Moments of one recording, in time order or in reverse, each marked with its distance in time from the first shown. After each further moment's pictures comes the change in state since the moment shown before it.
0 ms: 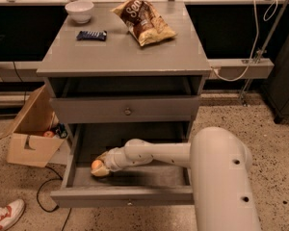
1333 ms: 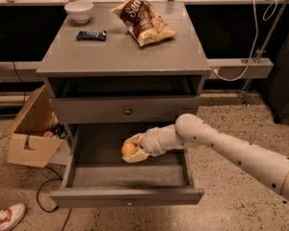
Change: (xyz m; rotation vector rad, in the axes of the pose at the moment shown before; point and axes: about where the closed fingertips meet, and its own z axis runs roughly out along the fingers) arm -0.054 0.019 -0.246 -0.043 -0.109 -0.141
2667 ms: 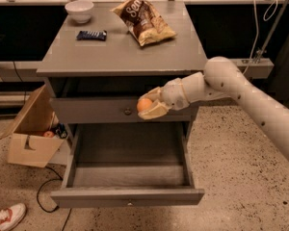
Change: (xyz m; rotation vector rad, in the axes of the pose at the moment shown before) arm -0.114 -0.067 -0.135 -0.015 -0.037 -0.039
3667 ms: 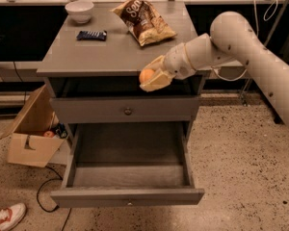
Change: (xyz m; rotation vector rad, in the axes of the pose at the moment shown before) arm -0.079 -0.033 -0.059 0.075 0.103 -0.016
